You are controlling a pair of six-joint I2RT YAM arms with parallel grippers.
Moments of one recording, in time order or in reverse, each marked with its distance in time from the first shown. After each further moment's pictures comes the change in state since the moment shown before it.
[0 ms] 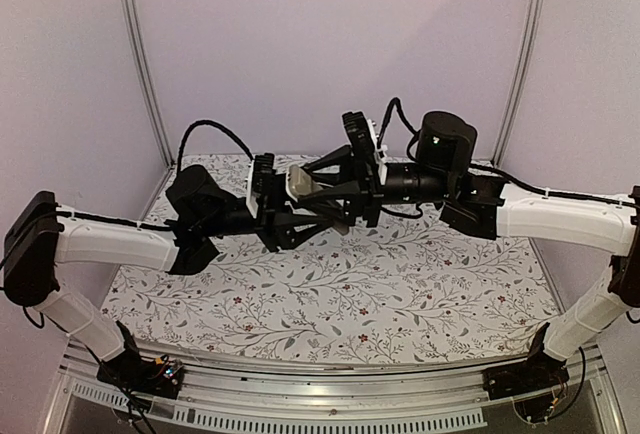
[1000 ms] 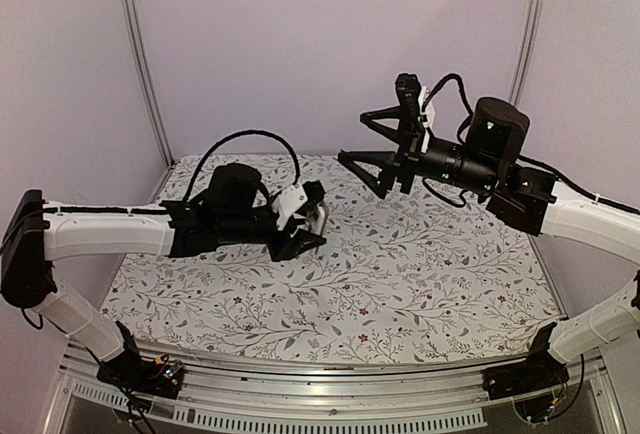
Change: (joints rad) left arm -0.006 -0.045 0.114 -0.905 -0.502 0.312; right arm -0.075 -0.203 -0.065 -0.109 0.334 0.000
